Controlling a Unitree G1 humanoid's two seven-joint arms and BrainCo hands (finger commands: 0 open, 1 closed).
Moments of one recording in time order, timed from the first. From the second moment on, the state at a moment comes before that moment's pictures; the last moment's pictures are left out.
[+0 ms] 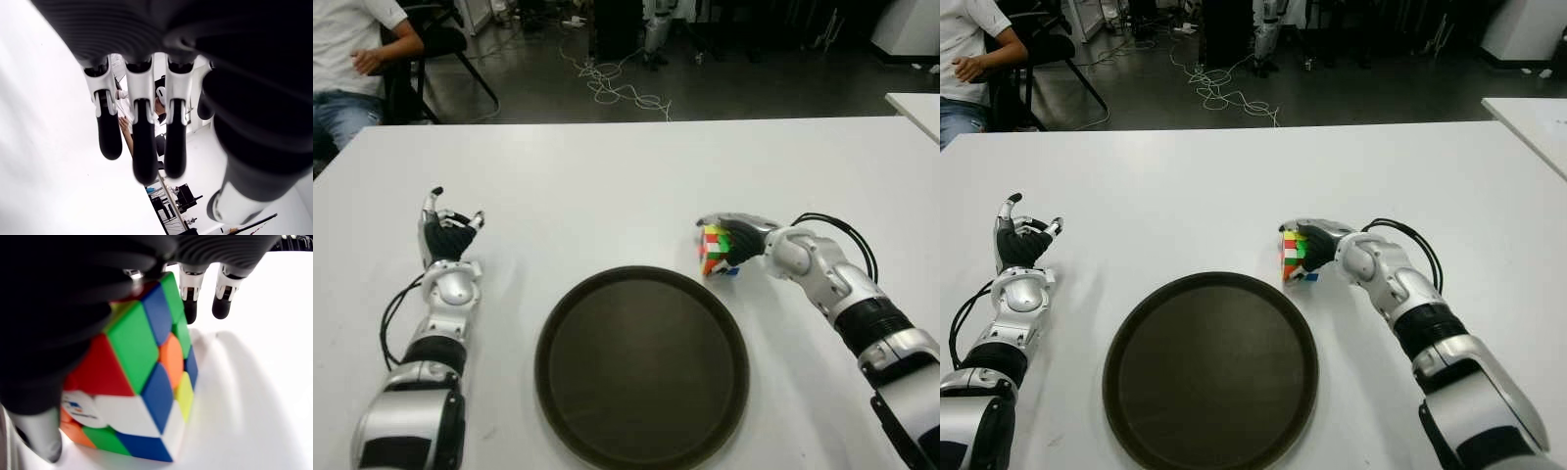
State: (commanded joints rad) left arm -0.55 0.26 0.10 1.08 0.16 -0.34 0.48; right arm -0.61 -0.40 0.42 0.76 -0.58 -0.25 0.15
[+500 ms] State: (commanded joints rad) left arm -0.55 0.27 0.10 1.07 0.17 -0.34 0.48; right arm -0.59 -0.36 0.35 0.80 -0.55 -0.28 -0.08
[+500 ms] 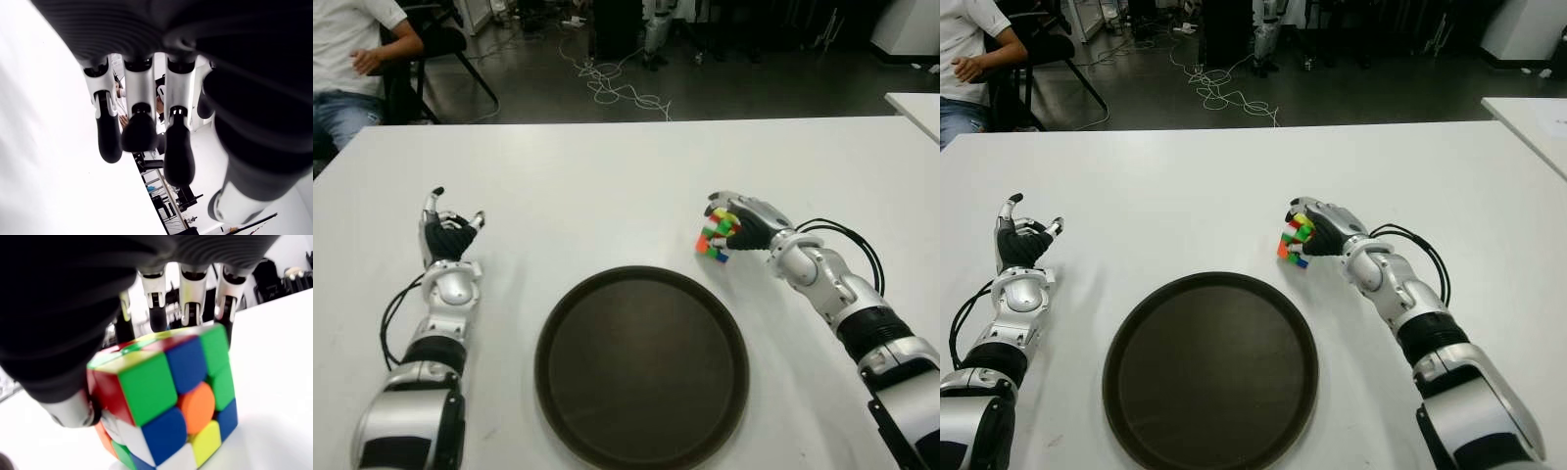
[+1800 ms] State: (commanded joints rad) left arm -0.54 0.27 0.09 1.07 0.18 -0.36 0.50; right arm -0.57 -0.32 0.26 0.81 -0.41 -0.29 -0.02
